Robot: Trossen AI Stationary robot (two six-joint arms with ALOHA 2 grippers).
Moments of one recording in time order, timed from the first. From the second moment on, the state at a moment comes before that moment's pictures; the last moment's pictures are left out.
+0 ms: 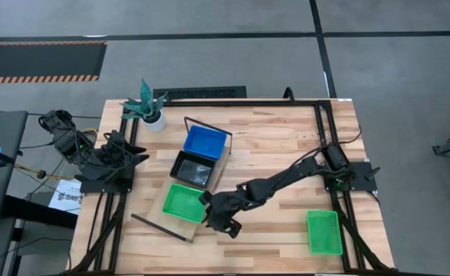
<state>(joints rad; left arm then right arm) -0.74 0.41 0.75 -1.17 -0.88 -1.16 0.31 2.08 1.48 -0.03 -0.14 -0.52</state>
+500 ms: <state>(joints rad) -0.74 0.41 0.75 -1.17 -0.87 -1.17 0.32 2.01 1.48 -0.14 -0.13 -0.39</state>
